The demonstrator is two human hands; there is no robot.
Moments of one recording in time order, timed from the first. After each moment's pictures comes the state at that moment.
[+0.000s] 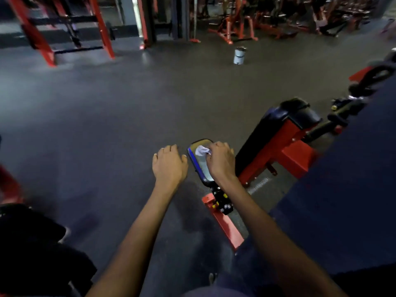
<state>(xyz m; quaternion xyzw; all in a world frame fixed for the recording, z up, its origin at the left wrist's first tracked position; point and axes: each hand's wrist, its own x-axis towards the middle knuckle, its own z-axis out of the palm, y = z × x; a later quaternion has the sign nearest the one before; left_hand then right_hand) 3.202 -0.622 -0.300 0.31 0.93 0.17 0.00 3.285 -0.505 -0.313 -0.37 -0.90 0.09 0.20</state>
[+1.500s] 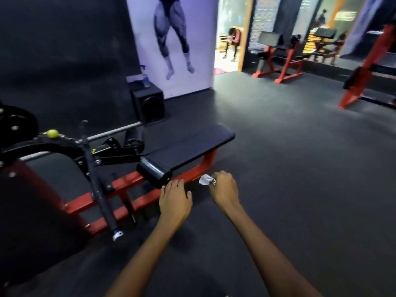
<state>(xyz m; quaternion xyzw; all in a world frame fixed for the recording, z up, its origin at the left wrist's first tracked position) 2.693 -0.752 -0.345 -0.35 0.92 0.11 -0.10 2.585 -0.655 -0.321 0.30 -0.92 0.25 0.01</state>
